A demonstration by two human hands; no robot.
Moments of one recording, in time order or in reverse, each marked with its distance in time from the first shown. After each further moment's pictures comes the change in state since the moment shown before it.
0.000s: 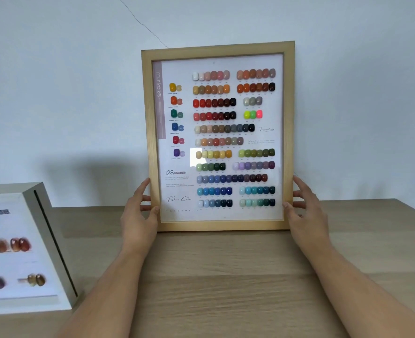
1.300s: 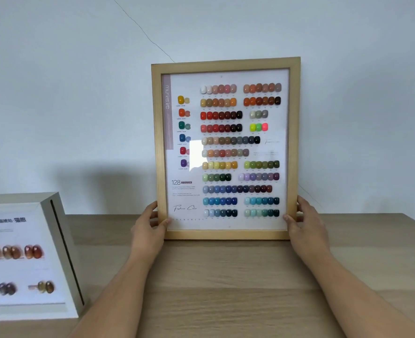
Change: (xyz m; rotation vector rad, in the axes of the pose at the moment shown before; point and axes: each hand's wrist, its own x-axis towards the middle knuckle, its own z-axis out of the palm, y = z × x) left_hand 0.002 -0.002 0.006 -0.105 -0.091 -0.163; right_hand 0.010 0.005 0.009 -0.093 -0.035 0.055
